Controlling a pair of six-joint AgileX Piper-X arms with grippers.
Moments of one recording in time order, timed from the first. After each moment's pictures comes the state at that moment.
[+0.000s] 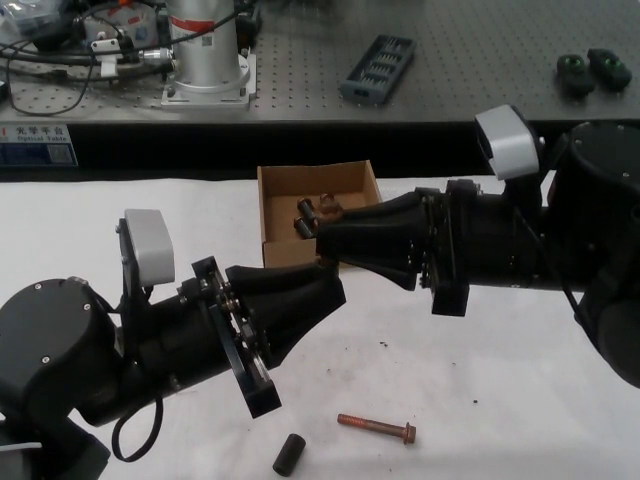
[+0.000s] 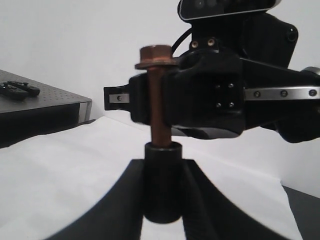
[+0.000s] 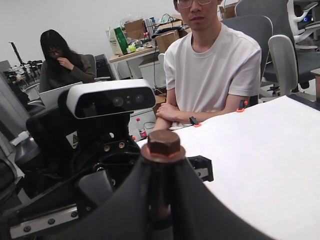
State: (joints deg) left arm -27.8 99.6 -24.1 -81.5 41.1 -22.1; right arm 33.2 91.6 -39.0 -47.8 -56.3 19.3
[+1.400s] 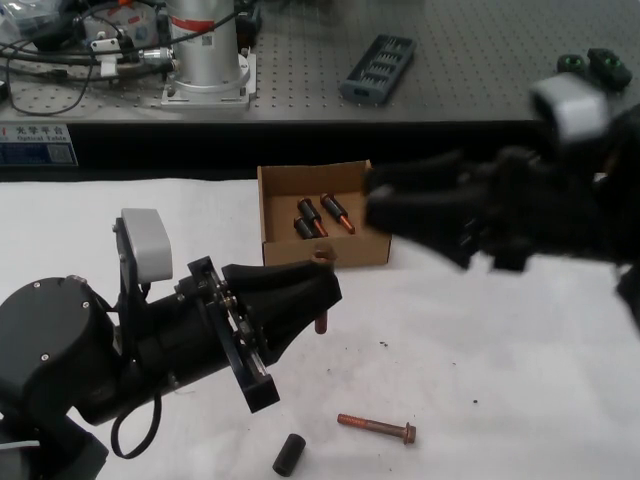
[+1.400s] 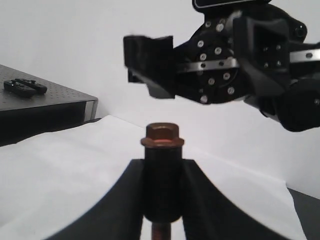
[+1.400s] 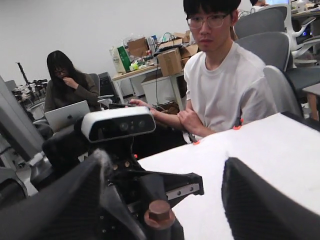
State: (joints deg) left arm -27.2 99.6 -24.1 -80.8 40.5 -22.5; right arm 26.6 88.8 -38.7 -54.0 -60.9 28.7
